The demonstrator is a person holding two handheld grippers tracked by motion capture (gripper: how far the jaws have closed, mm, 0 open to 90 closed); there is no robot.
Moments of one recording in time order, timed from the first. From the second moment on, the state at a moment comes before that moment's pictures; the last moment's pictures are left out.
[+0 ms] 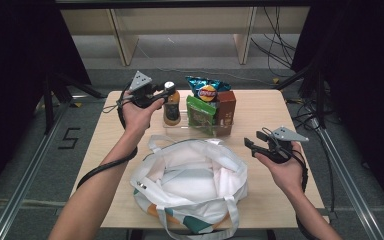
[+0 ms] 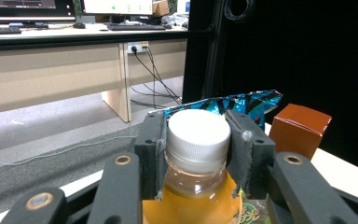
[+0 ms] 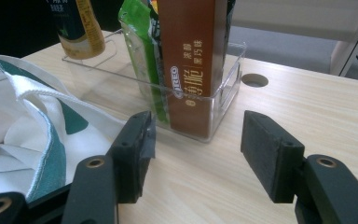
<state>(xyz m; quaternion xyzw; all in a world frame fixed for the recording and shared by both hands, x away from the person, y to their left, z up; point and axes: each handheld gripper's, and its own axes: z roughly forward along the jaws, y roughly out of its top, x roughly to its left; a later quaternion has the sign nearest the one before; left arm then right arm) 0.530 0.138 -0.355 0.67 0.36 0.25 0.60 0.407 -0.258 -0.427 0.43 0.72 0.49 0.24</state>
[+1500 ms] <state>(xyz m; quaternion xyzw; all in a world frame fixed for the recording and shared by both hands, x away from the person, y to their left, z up) 0.535 0.136 -0.396 0.70 0.37 0.25 0.56 0.409 -0.259 -0.430 0.41 0.73 0.48 0.25</state>
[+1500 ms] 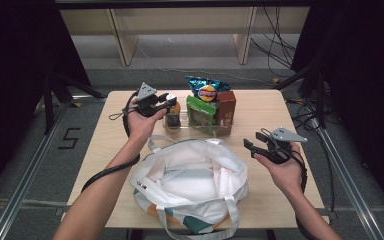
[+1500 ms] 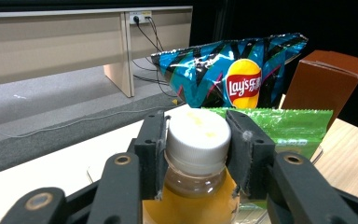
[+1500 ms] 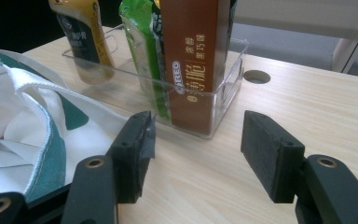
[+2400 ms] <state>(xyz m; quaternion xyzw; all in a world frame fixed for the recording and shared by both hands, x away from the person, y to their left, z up) 0.537 0.135 -0.408 0.71 0.37 0.24 0.55 0.407 -0.256 -0.430 0.43 0.73 0.48 0.24</state>
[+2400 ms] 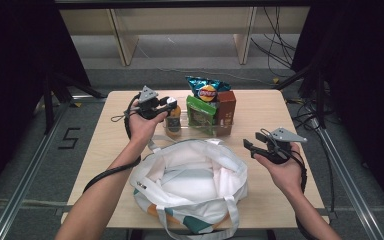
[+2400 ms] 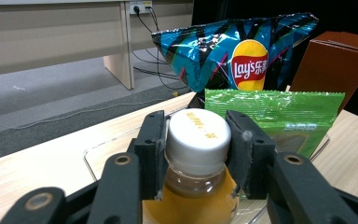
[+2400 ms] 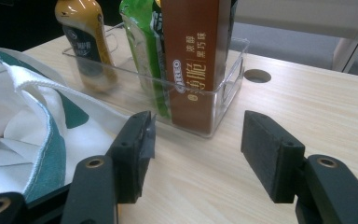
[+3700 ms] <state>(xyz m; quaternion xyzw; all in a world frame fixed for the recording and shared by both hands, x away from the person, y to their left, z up) 0.532 0.138 -0.414 0.70 0.40 0.23 0.54 0.407 -0.255 -0.430 0.43 0.72 0.49 0.25</state>
